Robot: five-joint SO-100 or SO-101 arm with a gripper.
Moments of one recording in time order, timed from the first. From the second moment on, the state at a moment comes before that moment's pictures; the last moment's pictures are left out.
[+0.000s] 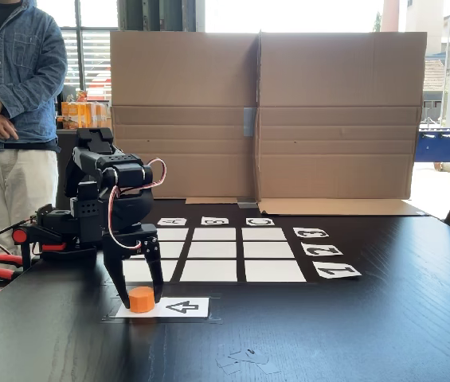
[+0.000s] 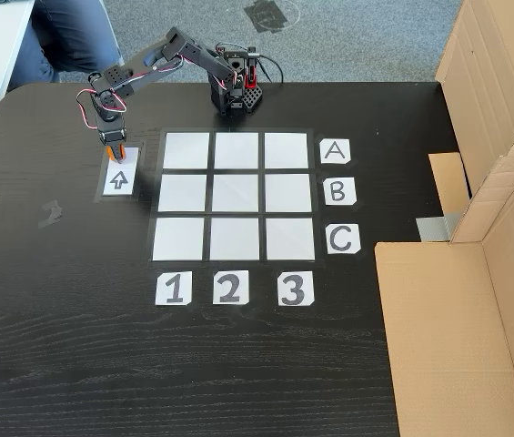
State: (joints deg) arm 54.0 50.4 53.1 87.1 10.7
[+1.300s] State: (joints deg) arm 49.7 123.3 114.8 88.4 8.6
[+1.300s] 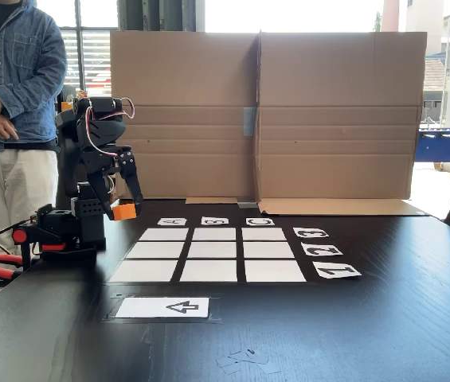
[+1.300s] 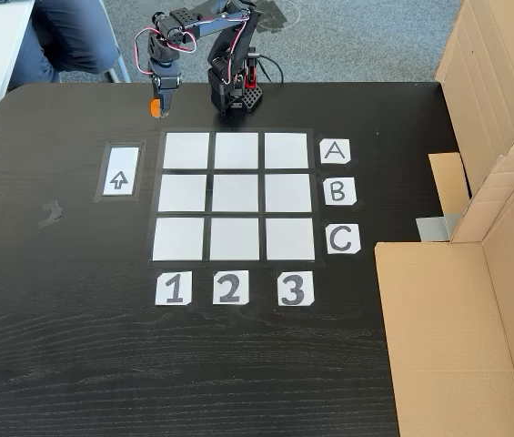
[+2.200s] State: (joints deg) arm 42.4 117.8 134.3 72.9 6.3
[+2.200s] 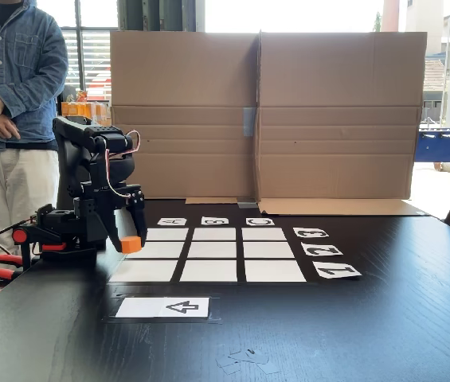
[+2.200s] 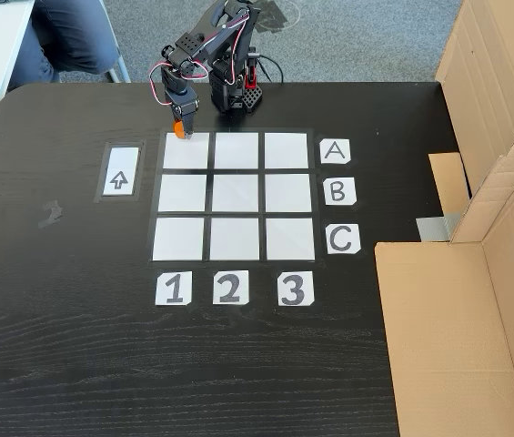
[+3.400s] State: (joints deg) arm 39.5 107.0 138.3 58.8 5.4
